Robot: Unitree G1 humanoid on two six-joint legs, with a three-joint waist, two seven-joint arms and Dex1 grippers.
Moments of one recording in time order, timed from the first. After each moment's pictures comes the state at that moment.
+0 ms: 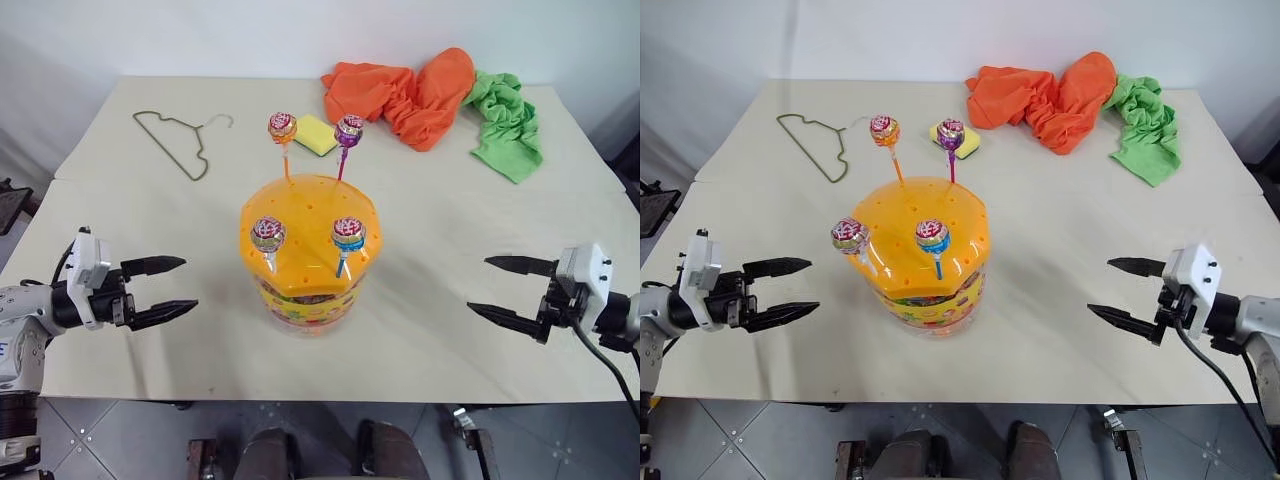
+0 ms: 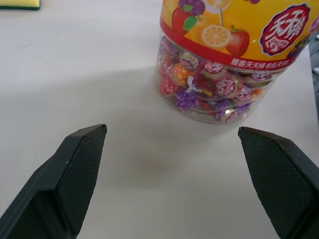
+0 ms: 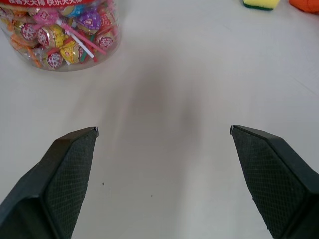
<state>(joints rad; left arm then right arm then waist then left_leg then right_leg) -0.20 0.85 0.36 0.15 -0.55 0.26 -1.33 -0.08 -0.89 -0.35 -0.08 0.51 0.22 1.20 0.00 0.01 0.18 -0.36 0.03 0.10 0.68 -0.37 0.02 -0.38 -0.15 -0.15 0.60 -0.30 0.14</state>
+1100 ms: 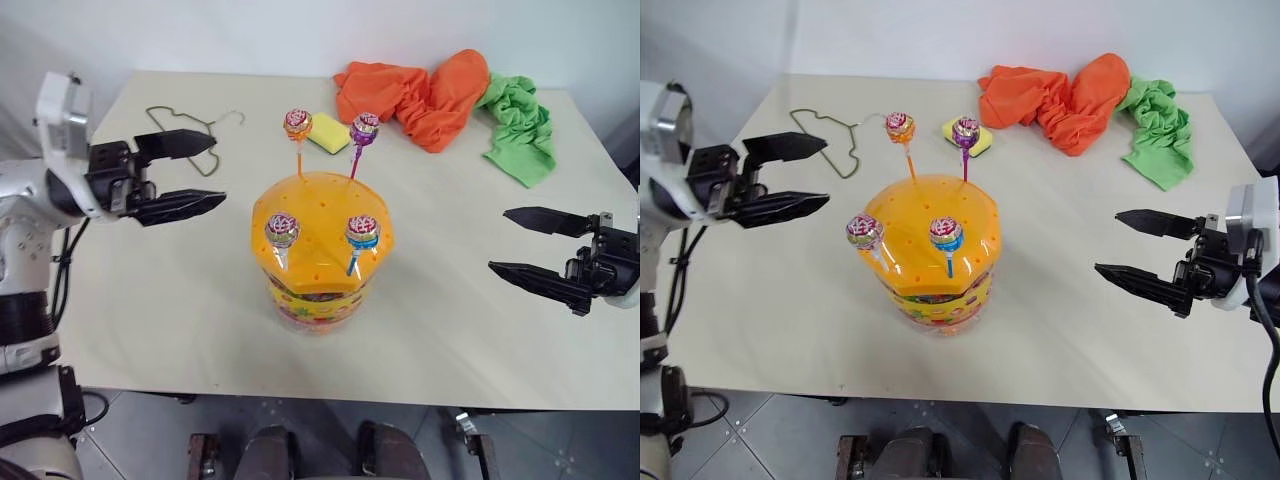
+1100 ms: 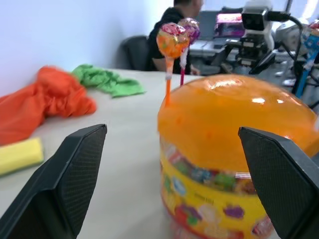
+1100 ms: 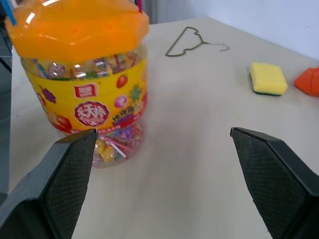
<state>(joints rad) -0.83 0.82 0.21 0.18 -0.68 0.51 -1.31 -0.16 -0.95 -0.54 -0.31 0.86 0.55 1.14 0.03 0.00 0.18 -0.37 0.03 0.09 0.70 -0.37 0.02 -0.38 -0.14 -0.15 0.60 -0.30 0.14</state>
